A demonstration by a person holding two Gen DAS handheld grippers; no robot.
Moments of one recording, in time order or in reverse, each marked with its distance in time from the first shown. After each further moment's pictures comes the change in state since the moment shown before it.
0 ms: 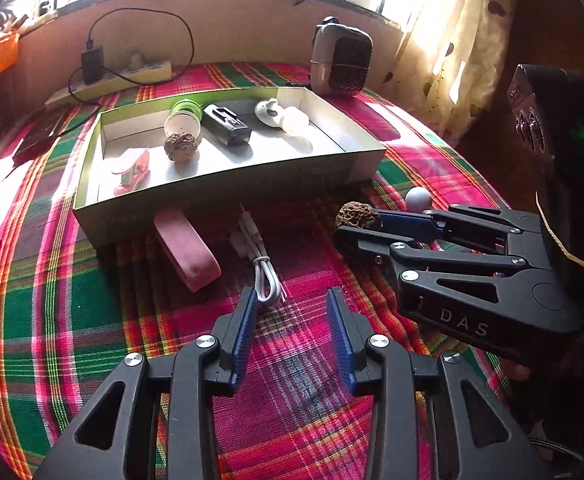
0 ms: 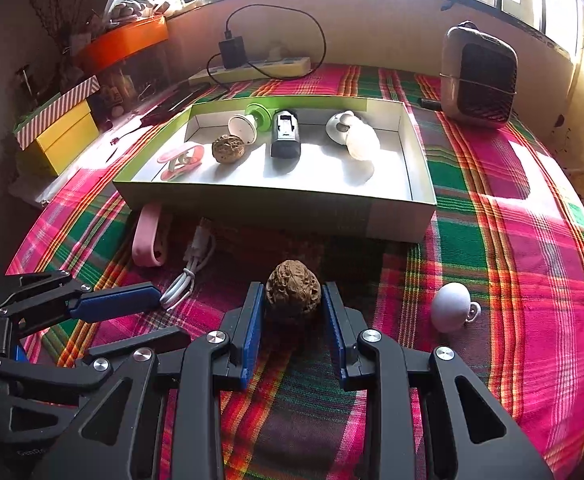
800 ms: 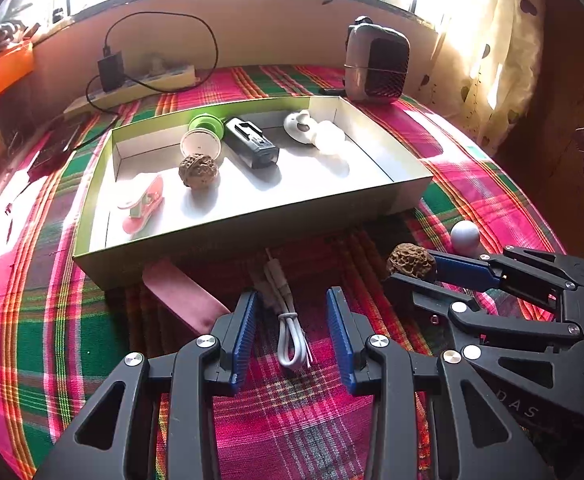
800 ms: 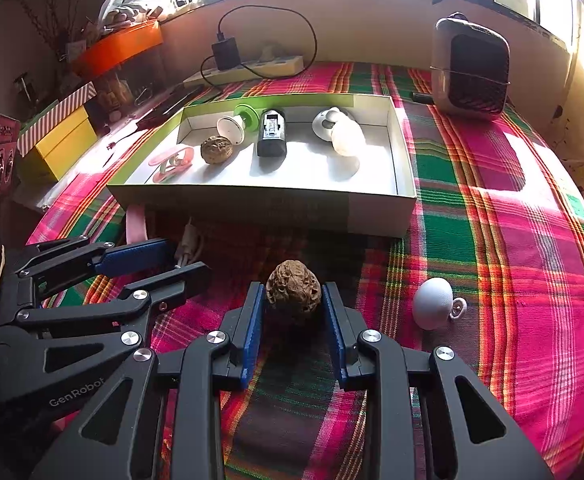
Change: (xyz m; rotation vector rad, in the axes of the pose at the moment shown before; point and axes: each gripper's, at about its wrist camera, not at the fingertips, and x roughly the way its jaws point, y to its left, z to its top) left arm 0.021 0.001 0.027 -0.030 -0.005 0.136; right arm -0.003 -0.013 -0.003 0.023 0.003 0.016
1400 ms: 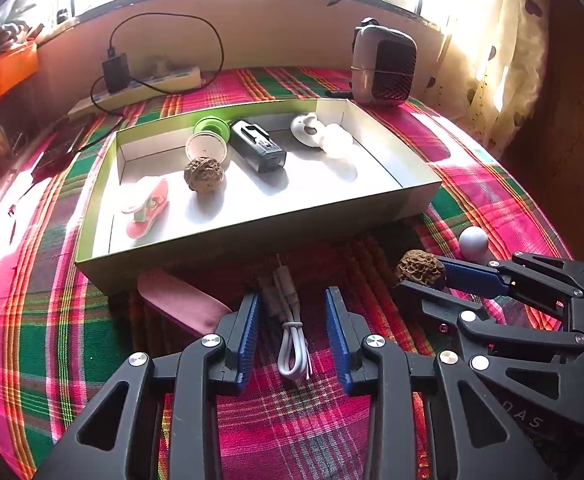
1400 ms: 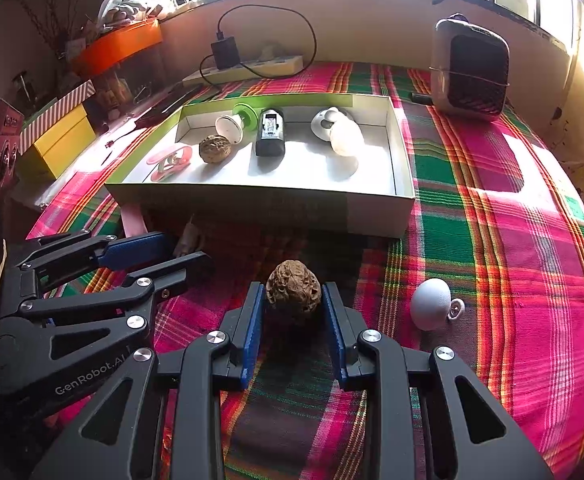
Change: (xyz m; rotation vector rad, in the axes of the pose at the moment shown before) left arm 0.002 -0.001 0.002 -0.002 -0.006 0.027; right arm 0.001 0.000 0.000 -0.005 0.001 -0.009
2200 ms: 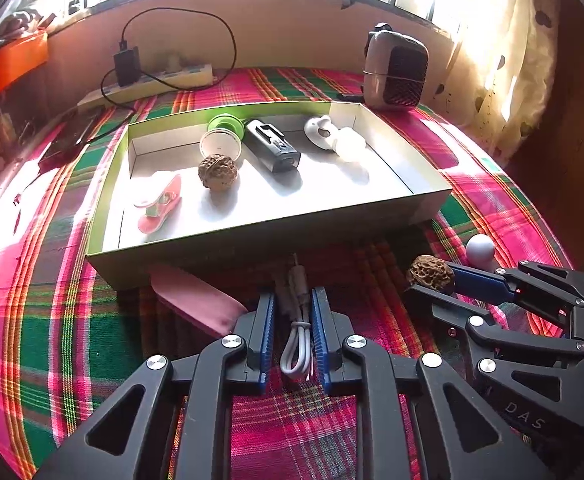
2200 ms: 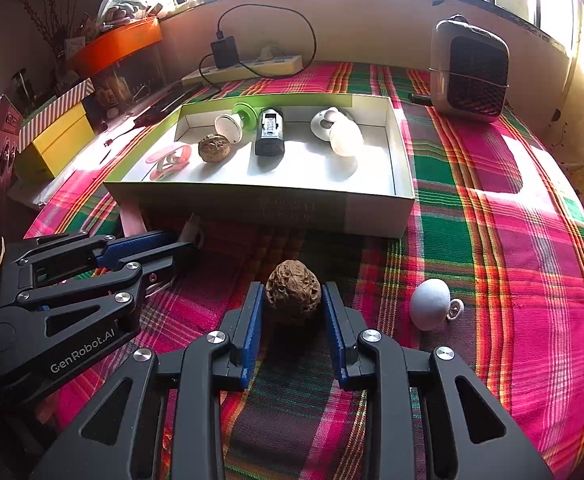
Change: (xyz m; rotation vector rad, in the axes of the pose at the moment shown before) left arm 0.000 0.007 0.000 -0.033 -0.003 0.009; right arm 0.000 0.000 0.000 -0.002 0.000 -0.002
